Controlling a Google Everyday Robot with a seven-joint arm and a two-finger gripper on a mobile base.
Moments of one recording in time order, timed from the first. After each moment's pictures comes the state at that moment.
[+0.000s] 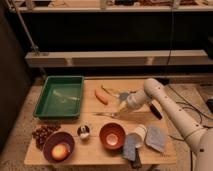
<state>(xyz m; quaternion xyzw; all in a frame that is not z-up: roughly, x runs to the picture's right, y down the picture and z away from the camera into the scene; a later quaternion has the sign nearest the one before) 0.099 0.137 0.875 -0.05 -0.49 -0.48 0.73</state>
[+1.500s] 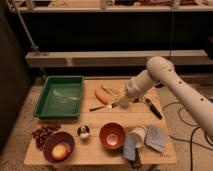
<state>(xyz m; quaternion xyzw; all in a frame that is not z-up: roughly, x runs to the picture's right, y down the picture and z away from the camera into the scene) 0.076 0.052 0.695 0.00 -0.44 -0.59 0.67</state>
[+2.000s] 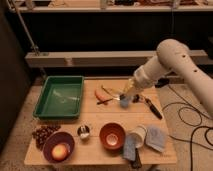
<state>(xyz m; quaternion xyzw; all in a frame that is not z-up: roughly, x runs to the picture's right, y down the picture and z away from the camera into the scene) 0.121 0.001 0.647 -0.03 -0.39 -0.61 0.69</state>
